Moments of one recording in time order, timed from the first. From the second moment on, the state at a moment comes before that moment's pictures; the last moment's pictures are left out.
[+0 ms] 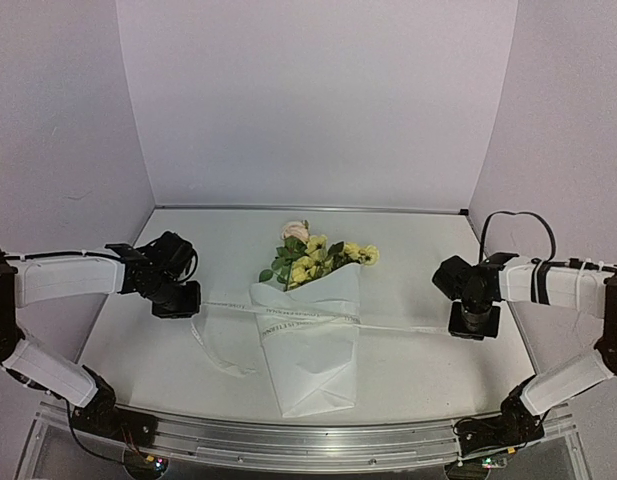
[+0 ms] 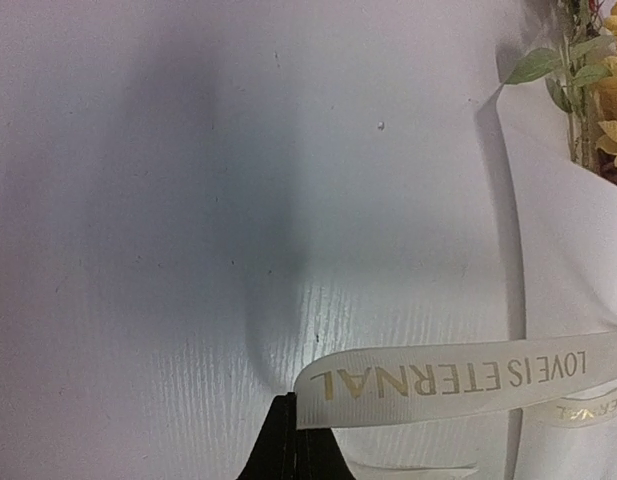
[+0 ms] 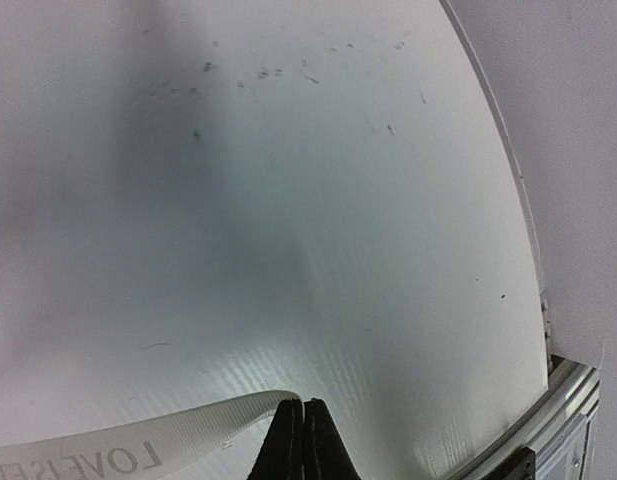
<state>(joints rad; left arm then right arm) -0.59 1.37 0.81 -0.57 -0.11 -0.63 0.55 1.38 0.81 -0.95 0.48 0.89</state>
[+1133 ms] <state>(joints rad) 0.01 1.24 0.64 -0.32 -0.07 -0.60 -0.03 1.23 0.64 -0.77 0.22 1.00</state>
